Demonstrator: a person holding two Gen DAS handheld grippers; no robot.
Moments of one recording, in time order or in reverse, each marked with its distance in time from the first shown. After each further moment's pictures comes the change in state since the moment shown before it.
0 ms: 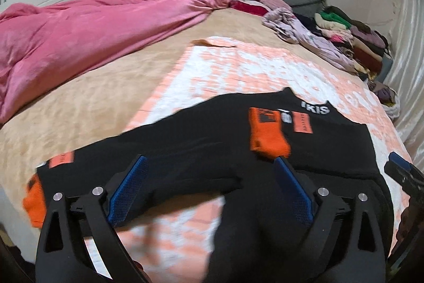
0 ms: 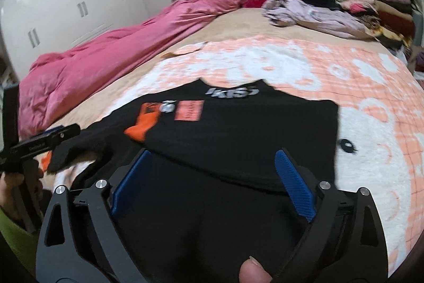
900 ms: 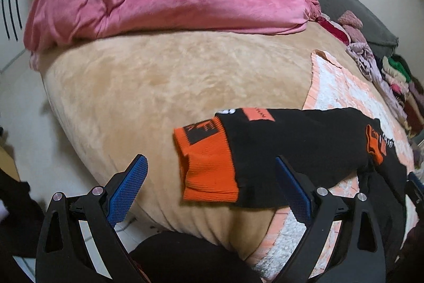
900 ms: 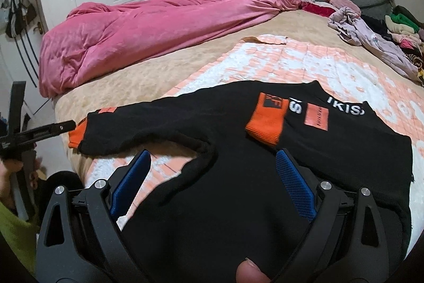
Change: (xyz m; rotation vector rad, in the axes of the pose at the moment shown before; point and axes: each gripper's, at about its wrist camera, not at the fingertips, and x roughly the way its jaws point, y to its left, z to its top) left arm -0.044 0.219 -0.061 -0.365 0.071 0.191; right arm 0.051 0.174 -0.001 -0.206 0.077 0.093
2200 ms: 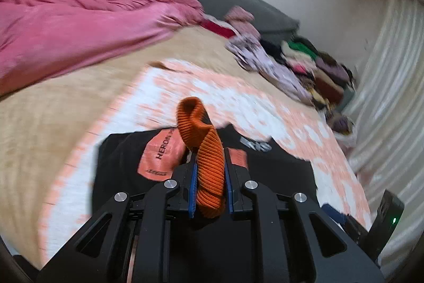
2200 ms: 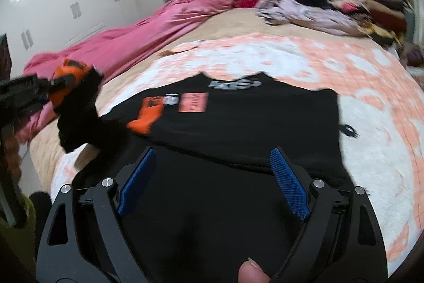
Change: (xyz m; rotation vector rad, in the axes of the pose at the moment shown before) left arm -0.029 -0.295 -0.007 0.283 -0.071 -0.497; right arm -0.072 -0.175 -0.060 0.304 -0.100 -0.174
